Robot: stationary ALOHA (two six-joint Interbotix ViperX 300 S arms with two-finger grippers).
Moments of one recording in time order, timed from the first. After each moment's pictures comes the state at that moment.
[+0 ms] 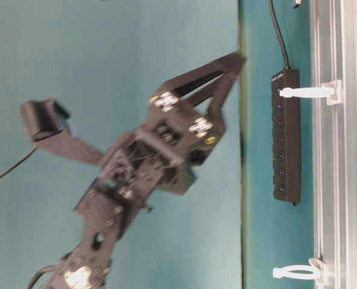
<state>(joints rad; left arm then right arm) 0.08 0.22 0.37 0.02 -0.05 -0.10 -0.01 -0.29 0.98 -0.10 0.43 0.24</state>
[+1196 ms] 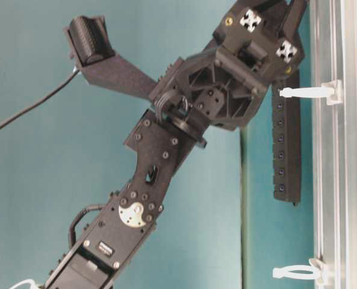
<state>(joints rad) 0.01 0.44 0.16 0.02 -0.08 0.01 -0.01 -0.30 0.99 -0.10 0.39 0.24</state>
